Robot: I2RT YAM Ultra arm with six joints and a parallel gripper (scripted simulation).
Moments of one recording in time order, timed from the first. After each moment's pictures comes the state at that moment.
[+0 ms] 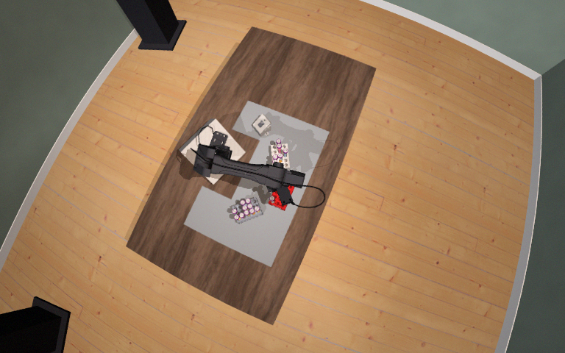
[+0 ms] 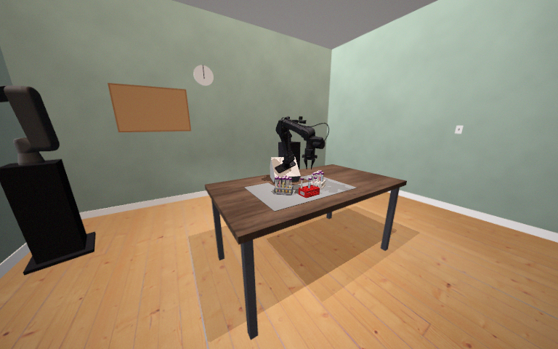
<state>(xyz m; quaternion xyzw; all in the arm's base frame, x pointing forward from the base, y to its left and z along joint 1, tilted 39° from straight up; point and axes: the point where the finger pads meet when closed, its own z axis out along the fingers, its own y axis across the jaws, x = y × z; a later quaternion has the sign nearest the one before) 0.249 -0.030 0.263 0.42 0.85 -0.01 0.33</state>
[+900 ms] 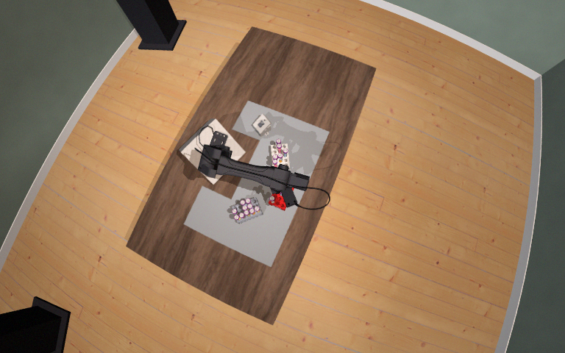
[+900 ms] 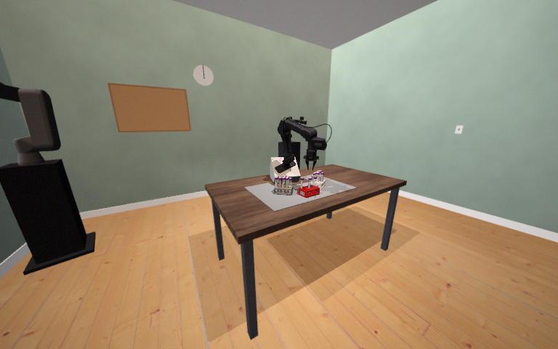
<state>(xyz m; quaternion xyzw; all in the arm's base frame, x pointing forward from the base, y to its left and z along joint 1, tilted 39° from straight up) 0.263 -0.031 0.267 0.41 0.86 -0.01 0.32</state>
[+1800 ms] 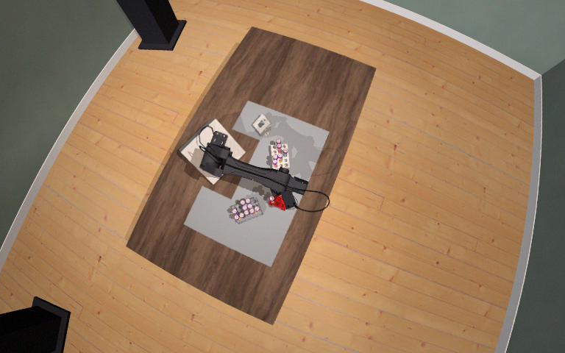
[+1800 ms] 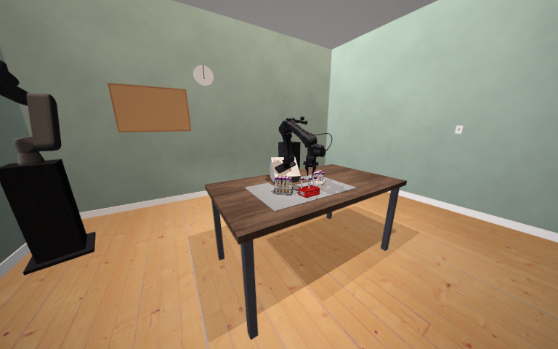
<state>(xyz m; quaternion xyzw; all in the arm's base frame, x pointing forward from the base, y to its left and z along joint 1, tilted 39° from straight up) 0.288 -0.044 0.234 0.41 0.85 -0.01 0.32</state>
